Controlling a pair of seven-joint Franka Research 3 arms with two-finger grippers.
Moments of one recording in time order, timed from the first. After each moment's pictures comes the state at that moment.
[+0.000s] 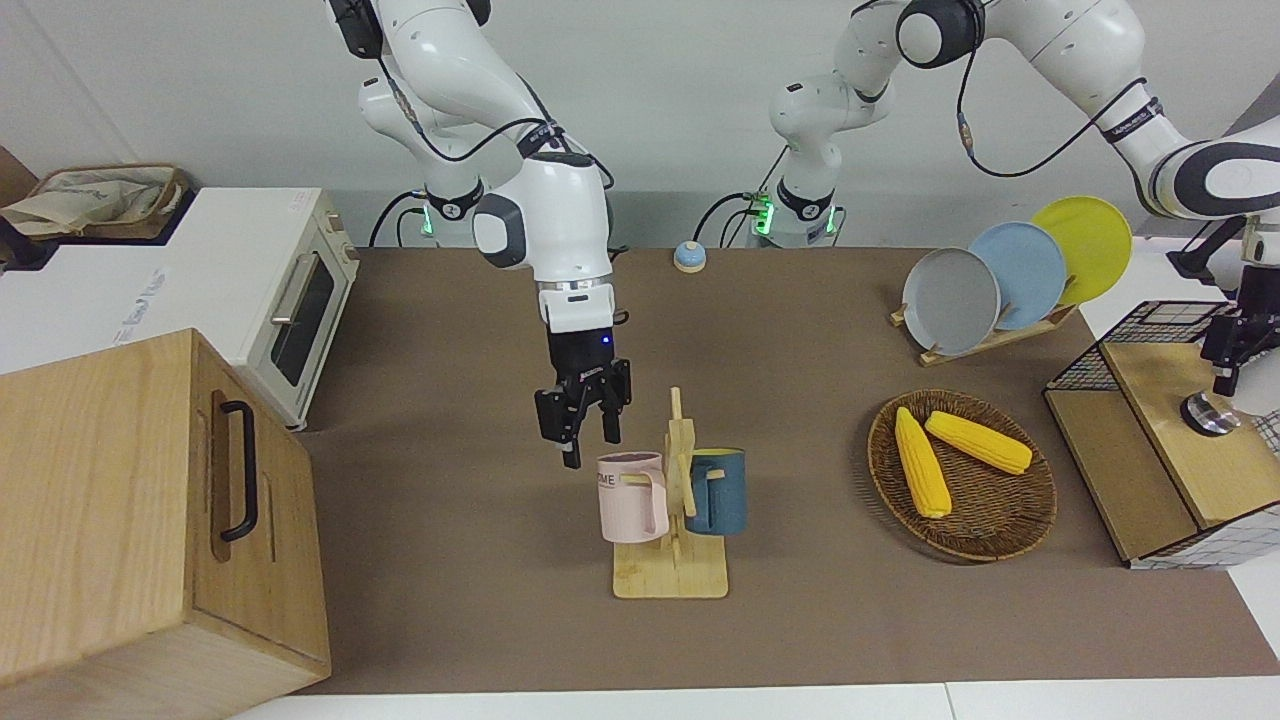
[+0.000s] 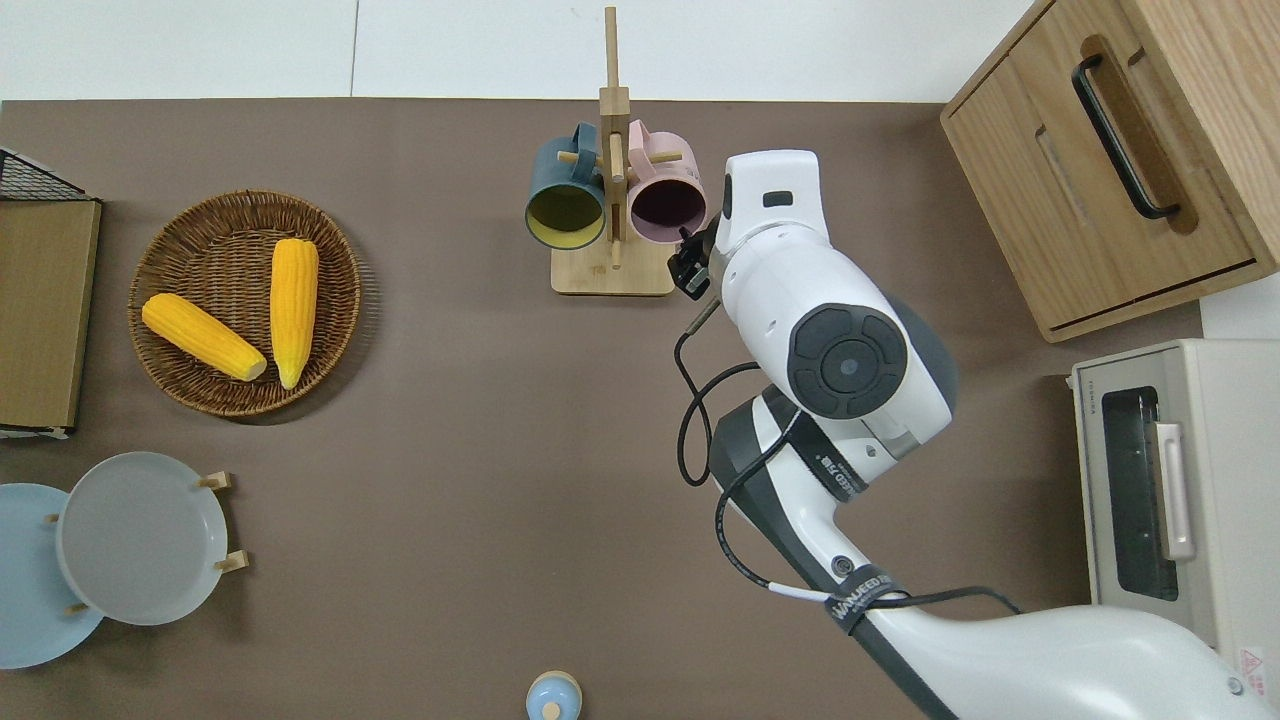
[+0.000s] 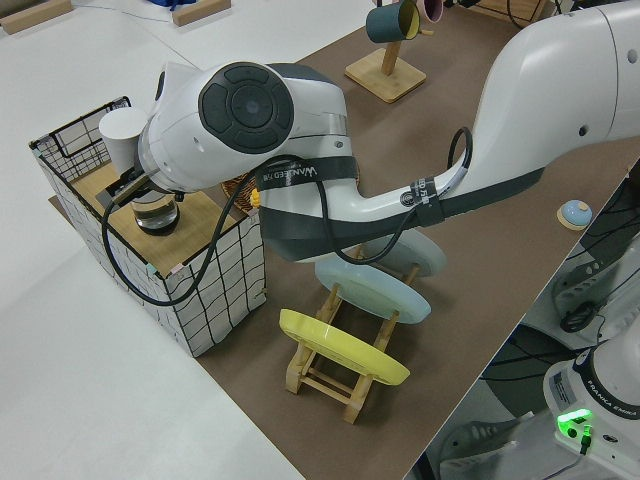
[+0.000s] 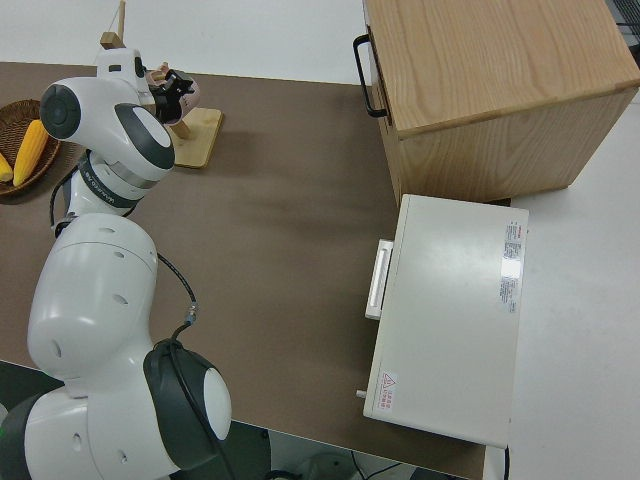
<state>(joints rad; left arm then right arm) 0.26 0.39 0.36 -1.57 -0.83 2.40 1.04 0.26 0.39 0.17 -1.65 -0.54 2.63 -0.13</state>
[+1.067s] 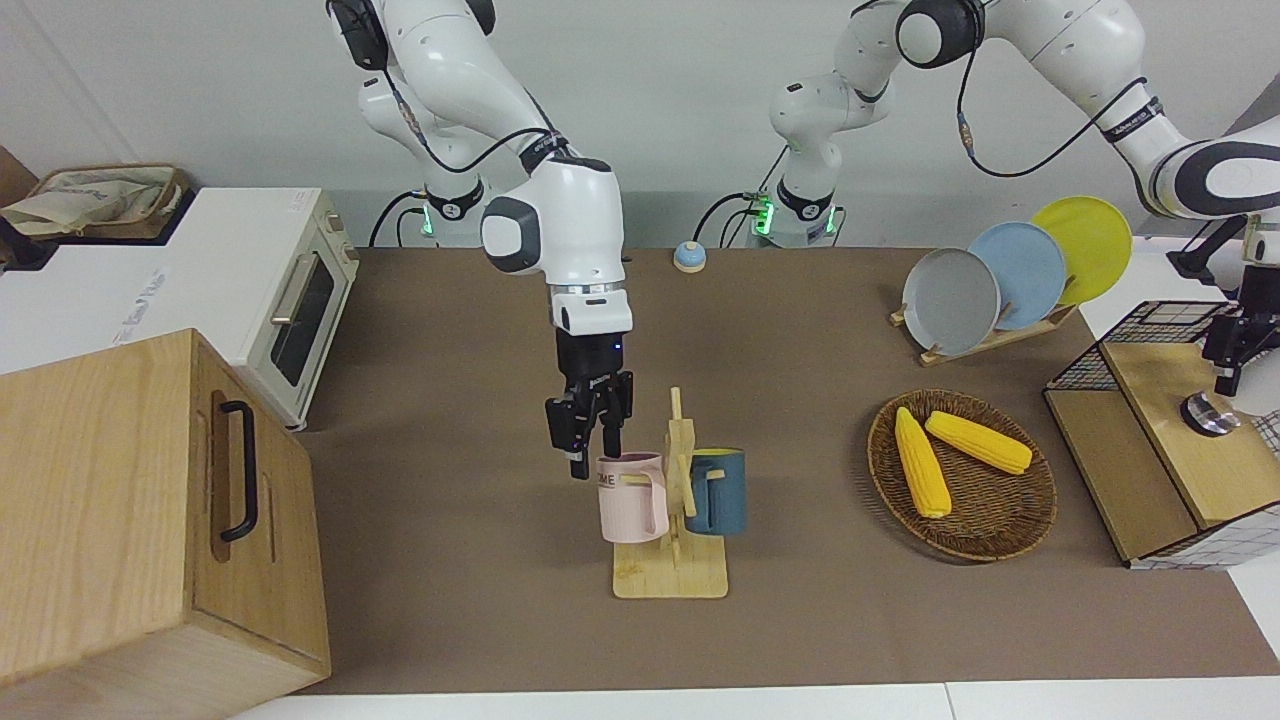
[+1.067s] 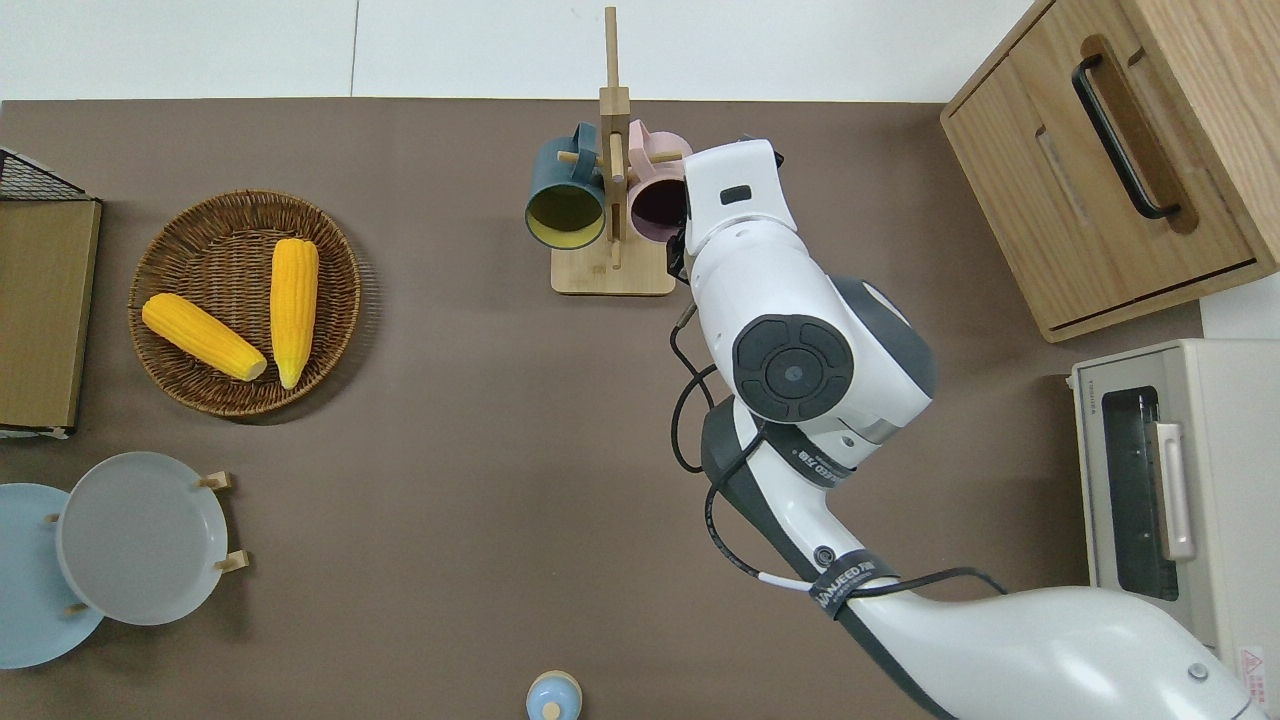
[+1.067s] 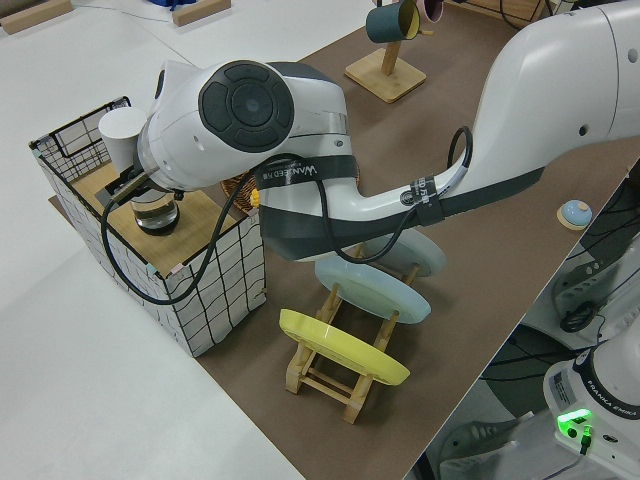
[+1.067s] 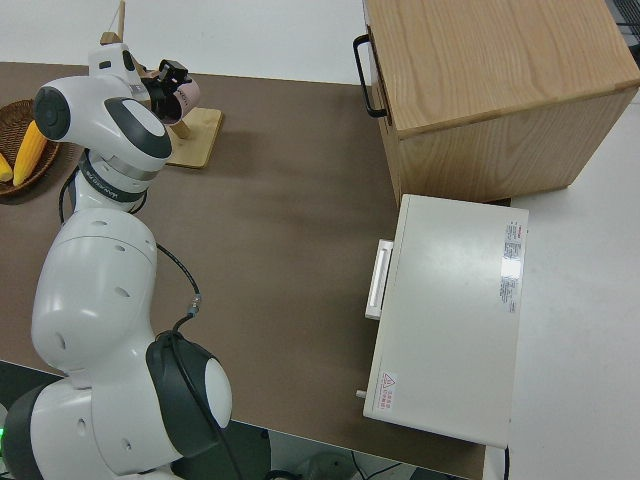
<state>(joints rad) 0.26 0.39 0.36 -1.57 -0.83 2.40 1.04 0.28 0.44 0.16 -1.56 -0.64 2.60 -0.13</state>
